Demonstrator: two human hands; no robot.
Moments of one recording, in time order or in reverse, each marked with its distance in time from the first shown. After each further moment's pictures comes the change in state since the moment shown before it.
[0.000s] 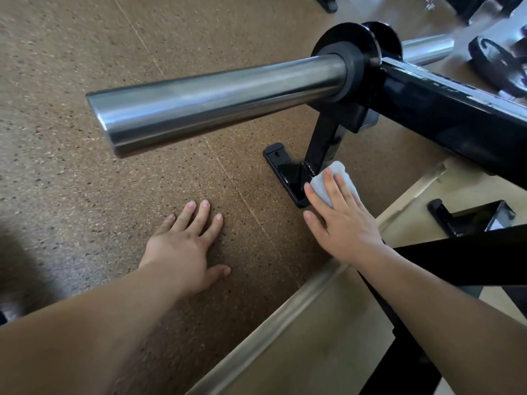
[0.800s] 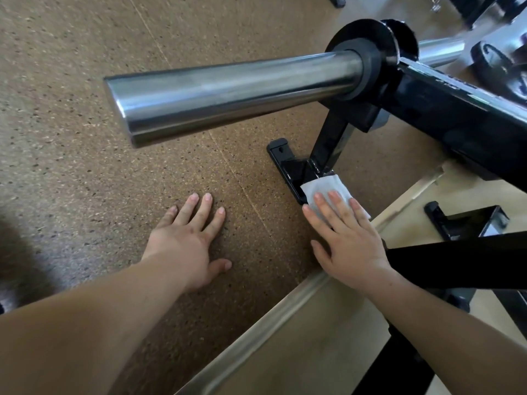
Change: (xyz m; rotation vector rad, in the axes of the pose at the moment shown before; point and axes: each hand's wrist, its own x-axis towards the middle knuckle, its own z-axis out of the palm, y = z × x) left_hand 0.000 0.001 -0.002 0.020 -0.050 -0.001; right_hand -0.034 0.005 0.016 -0.218 0.062 -0.176
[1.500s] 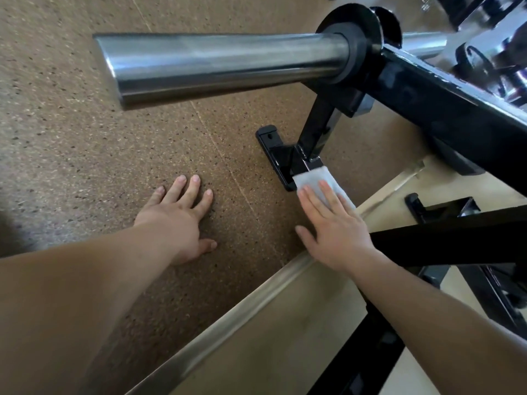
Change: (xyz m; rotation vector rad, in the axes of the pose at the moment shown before) left_hand 0.003 0.002 -0.005 -0.057 -0.081 -0.005; right_hand -0.004 -0.009 -0.027 0.097 -0.248 0.088
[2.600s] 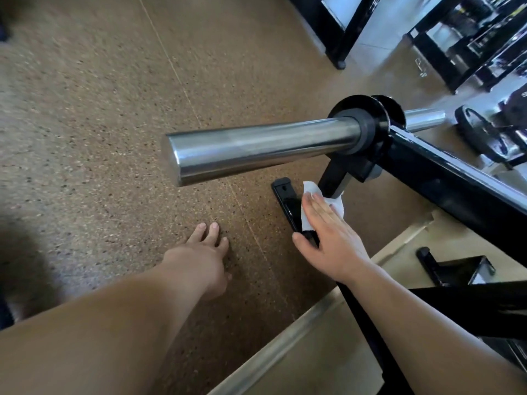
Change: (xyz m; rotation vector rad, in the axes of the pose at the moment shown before) left_hand 0.010 0.002 -0.025 -0.216 -0.096 -0.037; right_hand 0.056 -0.007 -0.060 0.378 0.174 -0.081
